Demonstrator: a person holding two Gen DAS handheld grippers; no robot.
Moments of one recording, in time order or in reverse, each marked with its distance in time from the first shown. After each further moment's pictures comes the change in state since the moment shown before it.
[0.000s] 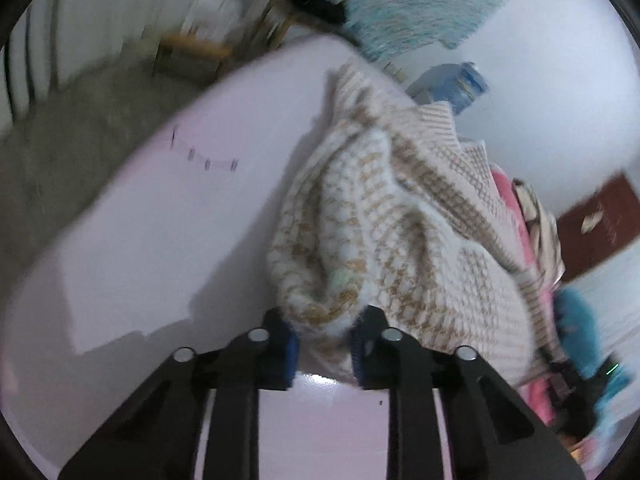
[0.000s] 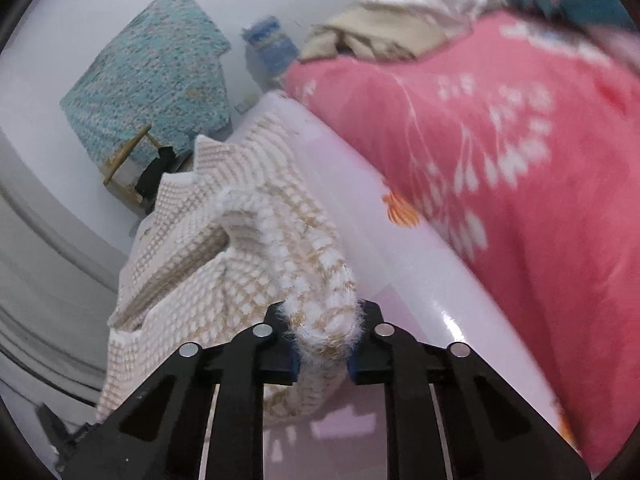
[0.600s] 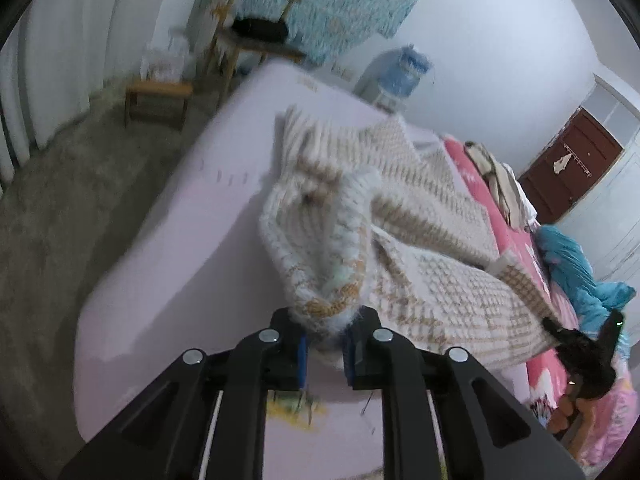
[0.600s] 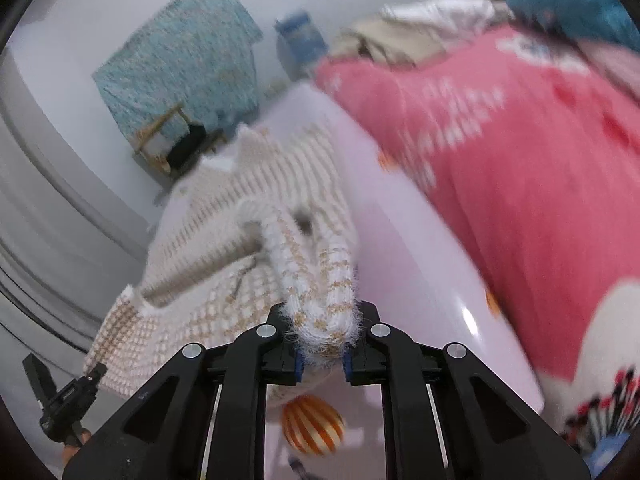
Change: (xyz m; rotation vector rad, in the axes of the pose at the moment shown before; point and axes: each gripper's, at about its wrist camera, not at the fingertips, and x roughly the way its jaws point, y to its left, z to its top) left arm -0.086 0.030 -0.031 0.161 0.051 -0.088; right arm -0.087 -0.027 -0.057 -0.051 0.092 0.060
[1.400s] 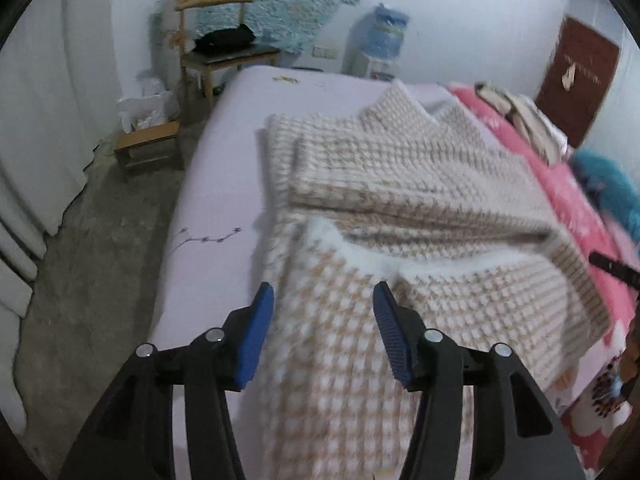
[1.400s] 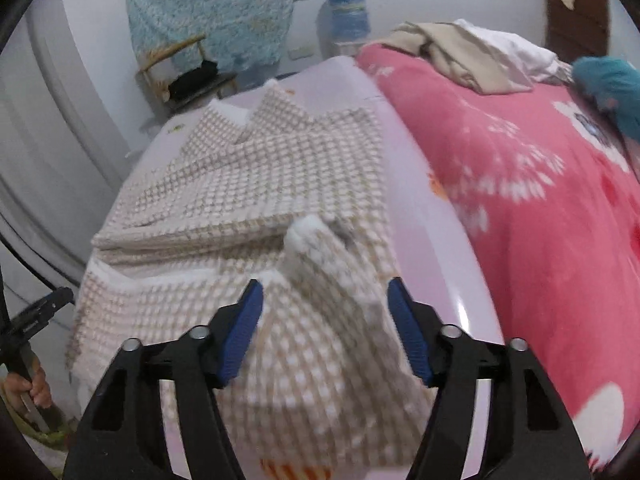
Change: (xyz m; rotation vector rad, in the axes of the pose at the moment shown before) left arm 0.061 -0.042 0.049 0.315 0.038 0.182; right arm 0.065 0.072 0.032 -0.330 0.069 -0.137
